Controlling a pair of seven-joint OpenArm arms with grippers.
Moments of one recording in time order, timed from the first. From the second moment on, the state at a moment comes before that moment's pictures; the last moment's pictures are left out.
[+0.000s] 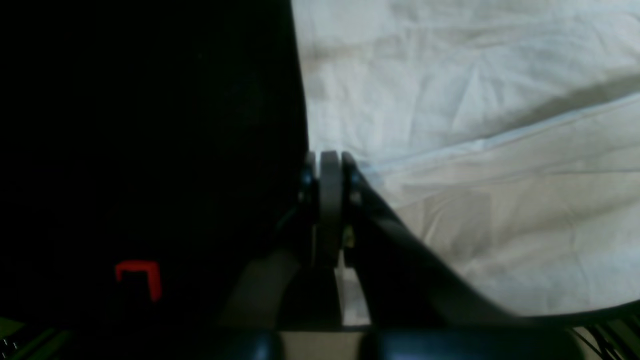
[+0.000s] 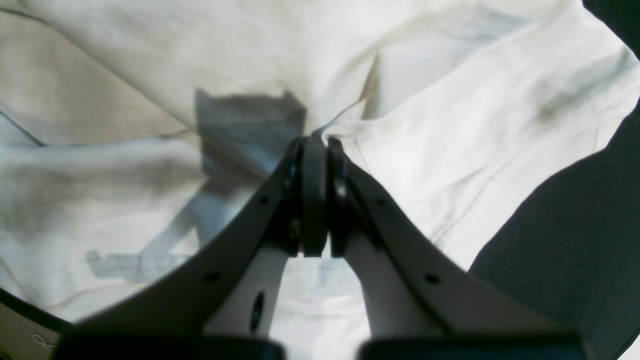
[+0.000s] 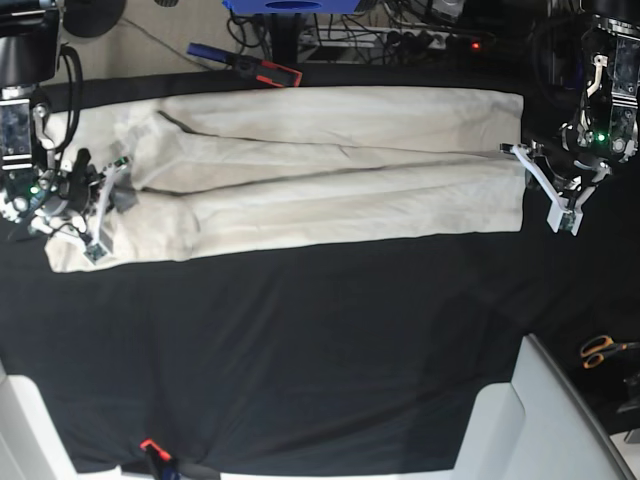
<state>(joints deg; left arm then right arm) 18.1 -33.5 -5.1 90.2 -25.0 -6.4 44.3 0.0 18.8 4.1 72.7 0.1 35.6 -44.5</state>
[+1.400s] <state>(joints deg) 20.5 -29.3 -12.2 101.2 -25.0 -6.4 45.3 0.9 12.6 13.5 81.3 -0.3 35.9 -49.6</state>
